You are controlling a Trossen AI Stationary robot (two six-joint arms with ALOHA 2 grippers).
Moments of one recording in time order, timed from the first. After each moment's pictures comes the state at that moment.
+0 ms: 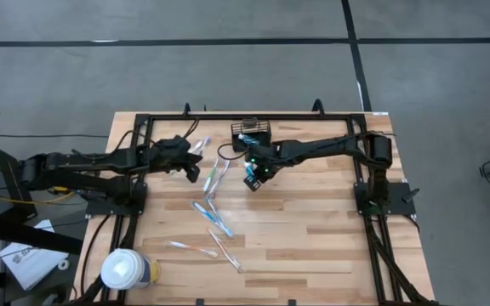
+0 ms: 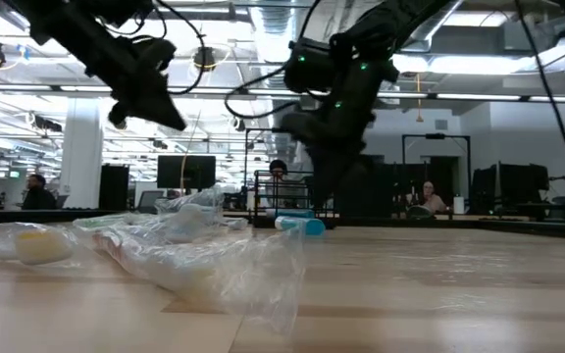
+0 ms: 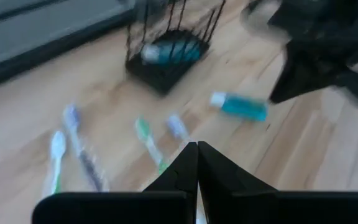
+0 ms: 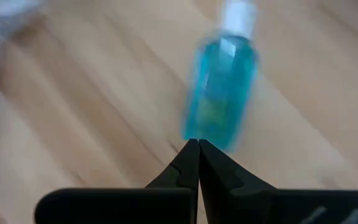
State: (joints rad) left arm 0.23 0.95 0.56 -0.25 -0.27 -0.45; right arm -0.17 1.92 1.33 -0.61 -0.03 0.61
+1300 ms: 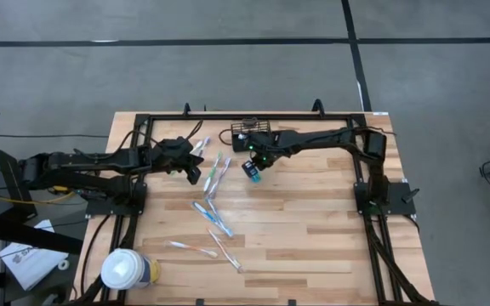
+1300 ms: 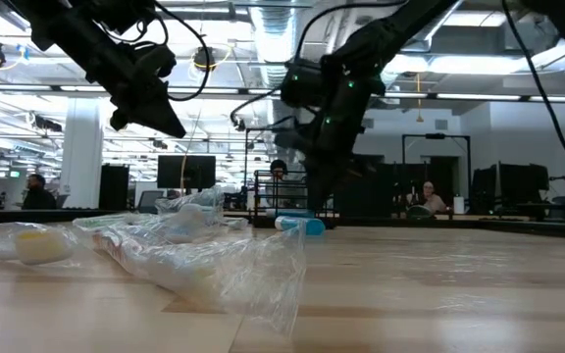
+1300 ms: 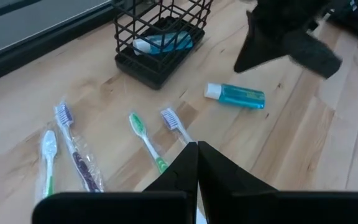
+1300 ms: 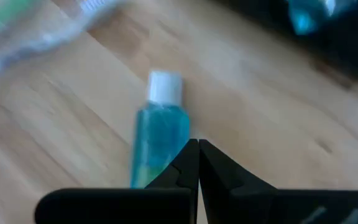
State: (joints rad) left arm 0.24 0.96 0.55 -0.25 -0.23 -0.41; right arm -0.27 1.99 1.38 -0.60 0.03 0.62
